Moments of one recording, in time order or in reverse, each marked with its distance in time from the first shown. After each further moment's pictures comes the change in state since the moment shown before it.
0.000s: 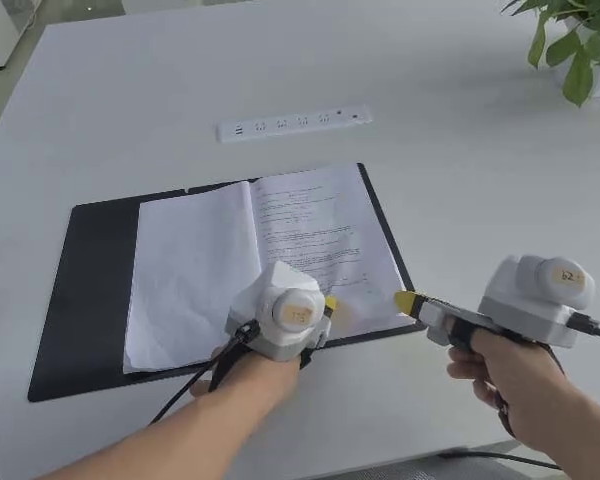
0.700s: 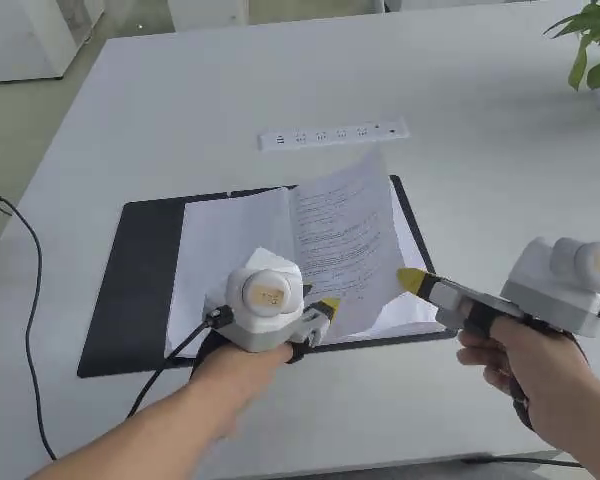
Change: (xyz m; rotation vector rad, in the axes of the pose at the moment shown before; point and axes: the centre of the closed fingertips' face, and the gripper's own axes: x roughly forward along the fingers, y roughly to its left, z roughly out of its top) left arm -0.083 0.031 0.020 -0.095 -0.040 -0.008; right arm -0.011 0.097 0.018 -0.058 -0.053 0.230
